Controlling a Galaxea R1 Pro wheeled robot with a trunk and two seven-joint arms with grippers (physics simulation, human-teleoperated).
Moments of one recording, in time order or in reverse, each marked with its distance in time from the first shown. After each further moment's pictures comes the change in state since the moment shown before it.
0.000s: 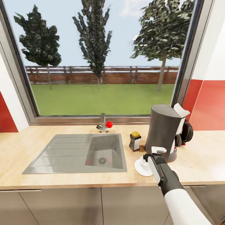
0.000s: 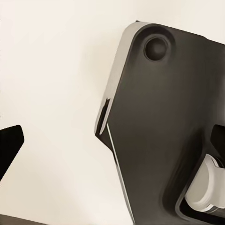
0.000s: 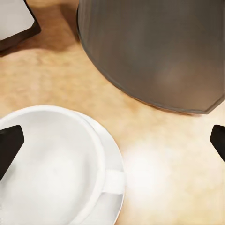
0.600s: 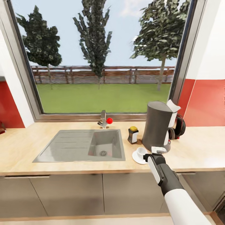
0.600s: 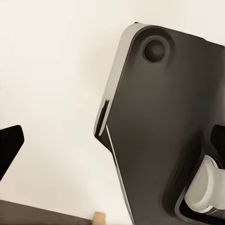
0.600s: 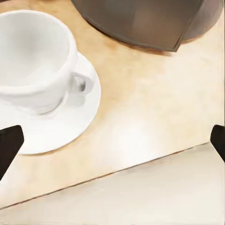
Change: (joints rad) left arm -0.002 -0.001 -0.003 -0.002 0.000 -0.001 0.000; right arm 0.000 0.000 0.000 0.002 0.001 0.000 0.000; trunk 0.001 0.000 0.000
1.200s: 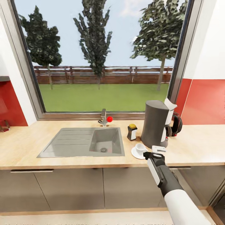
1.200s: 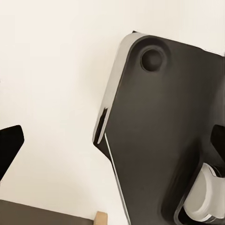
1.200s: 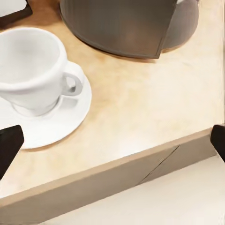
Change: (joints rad) left arm -0.008 0.000 -0.001 -0.004 0.001 -0.015 -0.001; right arm 0.003 -0.002 0.000 0.046 -0.001 -0.196 0.000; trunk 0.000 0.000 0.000
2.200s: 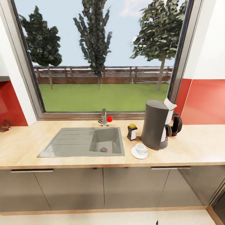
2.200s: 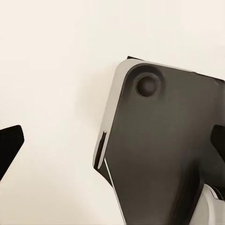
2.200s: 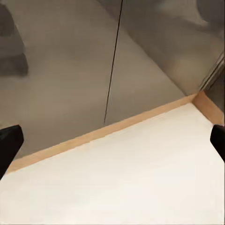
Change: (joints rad) left arm -0.007 0.007 -0.012 -0.030 -0.016 -0.054 -0.003; right arm 0.340 0.015 0.004 0.903 0.011 -1.324 -0.002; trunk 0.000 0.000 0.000
